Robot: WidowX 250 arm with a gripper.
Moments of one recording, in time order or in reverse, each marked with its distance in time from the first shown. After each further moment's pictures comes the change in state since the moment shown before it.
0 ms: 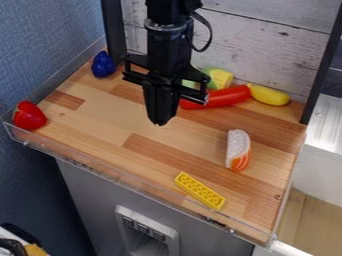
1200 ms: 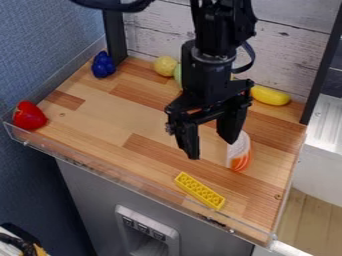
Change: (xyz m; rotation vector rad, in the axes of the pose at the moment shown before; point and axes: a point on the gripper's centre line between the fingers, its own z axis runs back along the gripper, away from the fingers) arm -0.002 -0.058 -0.018 -0.063 -0.028 1.028
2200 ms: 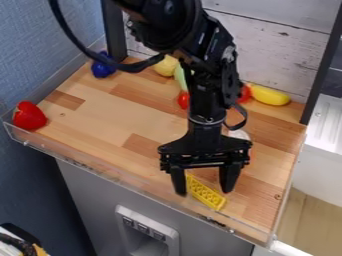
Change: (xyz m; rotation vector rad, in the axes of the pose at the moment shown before) arm -0.006 0.009 -0.068 0.000 0.022 -0.427
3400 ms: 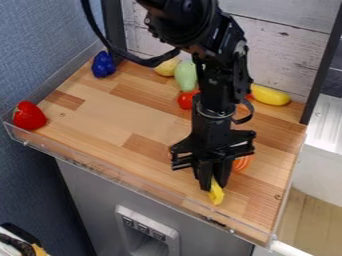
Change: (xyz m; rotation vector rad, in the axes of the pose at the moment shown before) arm 0.009 -0.012 0.009 0.030 0.031 0.140
